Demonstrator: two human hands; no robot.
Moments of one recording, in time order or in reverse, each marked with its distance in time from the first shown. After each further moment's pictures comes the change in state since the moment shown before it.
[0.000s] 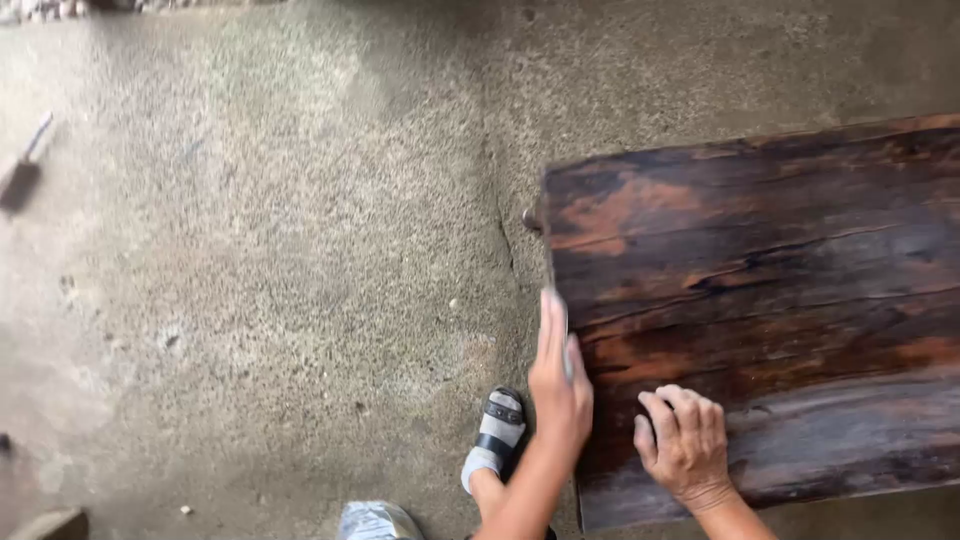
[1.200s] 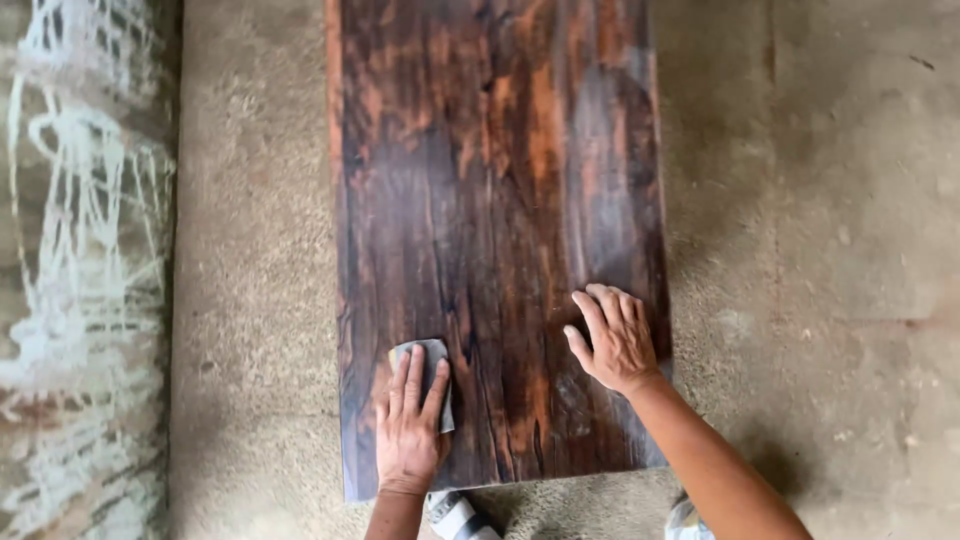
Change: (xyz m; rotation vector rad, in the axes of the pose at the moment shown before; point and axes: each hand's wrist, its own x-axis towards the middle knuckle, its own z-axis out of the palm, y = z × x) left_hand 0.222 0.010 0.091 0.705 -1.490 1.168; right_hand 0.014 0.006 -0.002 -0.269 0.169 1.233
